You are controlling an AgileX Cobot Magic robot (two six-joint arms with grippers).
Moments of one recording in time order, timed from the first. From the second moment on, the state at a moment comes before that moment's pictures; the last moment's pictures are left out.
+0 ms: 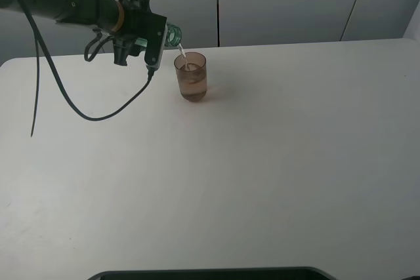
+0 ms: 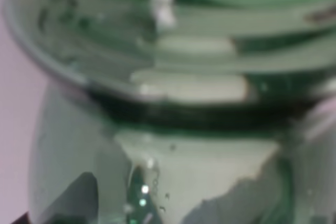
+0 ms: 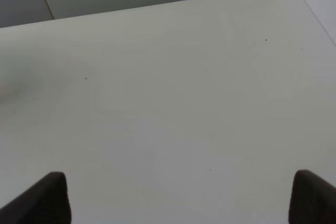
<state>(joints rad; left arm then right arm) -0.51 2.03 -1.33 1.41 0.12 0.18 -0.03 0.00 -0.51 -0.01 1.11 0.12</state>
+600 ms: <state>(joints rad) -0.51 2.03 -1.33 1.41 0.10 -0.02 -0.03 0.00 -0.51 -0.01 1.11 0.12</state>
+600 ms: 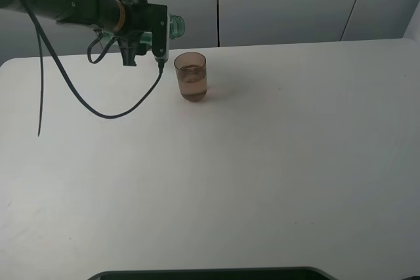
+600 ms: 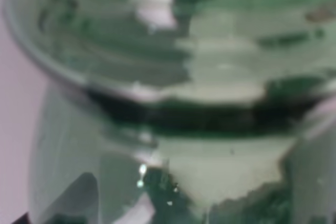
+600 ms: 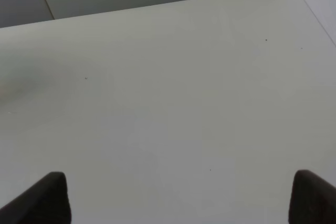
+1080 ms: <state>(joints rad) -0.44 1.89 -1.33 1.39 0.06 -0.43 -0.03 0.00 -0.51 -0.01 1.11 0.12</state>
